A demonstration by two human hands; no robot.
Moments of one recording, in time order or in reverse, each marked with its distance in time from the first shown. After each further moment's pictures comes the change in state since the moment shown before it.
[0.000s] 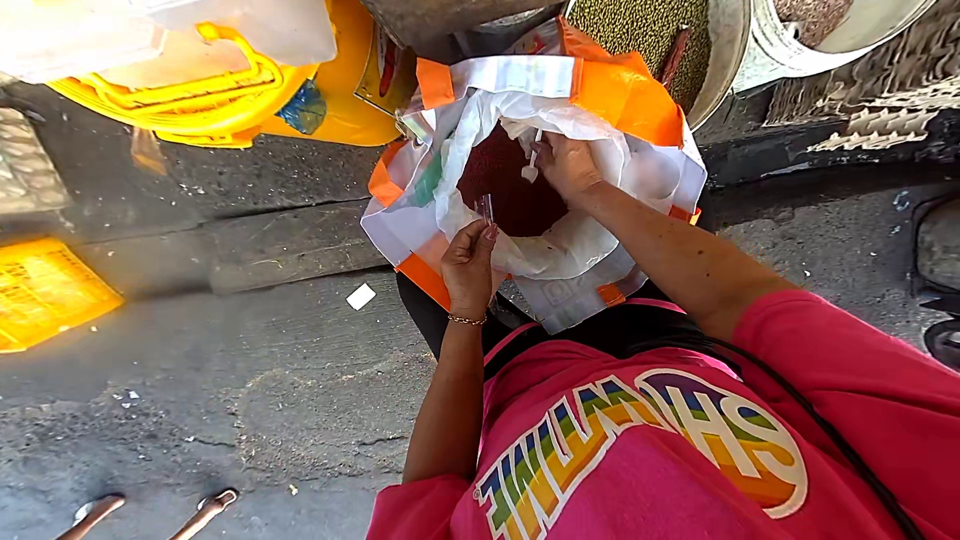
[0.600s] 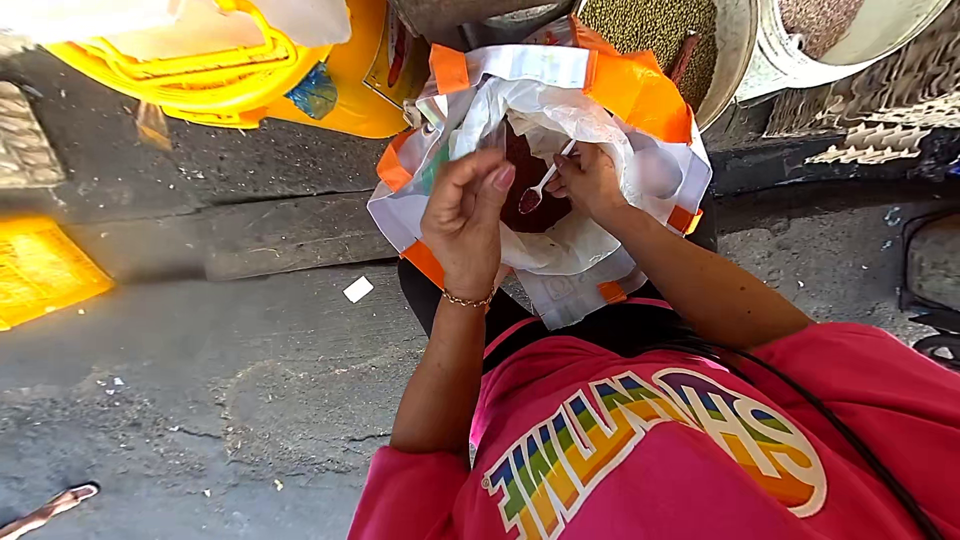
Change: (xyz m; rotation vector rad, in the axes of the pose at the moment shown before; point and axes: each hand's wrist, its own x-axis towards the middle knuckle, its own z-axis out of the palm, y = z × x) left_hand 0.027 0.084 0.013 -0.257 0.045 0.533; right_hand -0.040 -0.016 -0.024 0.510 -0.115 0.355
